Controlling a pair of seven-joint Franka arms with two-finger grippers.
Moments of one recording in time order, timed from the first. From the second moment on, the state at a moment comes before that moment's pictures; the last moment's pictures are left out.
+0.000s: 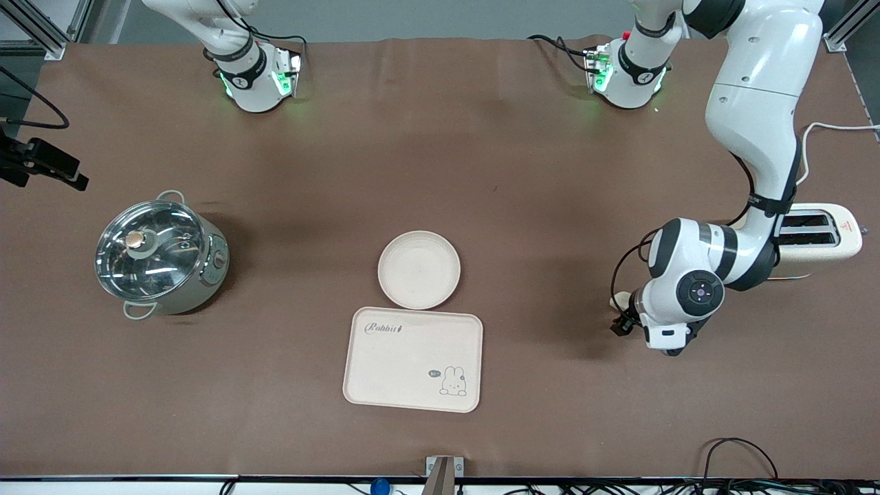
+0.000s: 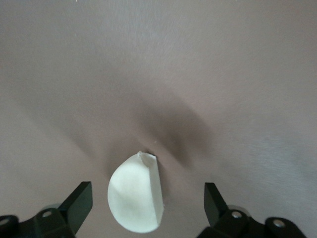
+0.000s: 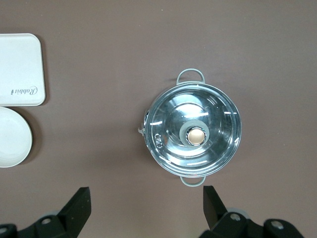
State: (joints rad) left arm -0.07 0.70 -0.14 -1.59 0.17 2.16 -1.09; right arm -0.08 -0.01 0.00 -1.55 0.02 1.54 0.01
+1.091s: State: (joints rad) left arm 0.00 0.10 -0.15 -1.52 0.13 1.67 -0.23; right arm -0.08 -0.01 0.00 -1.55 0.02 1.54 0.01
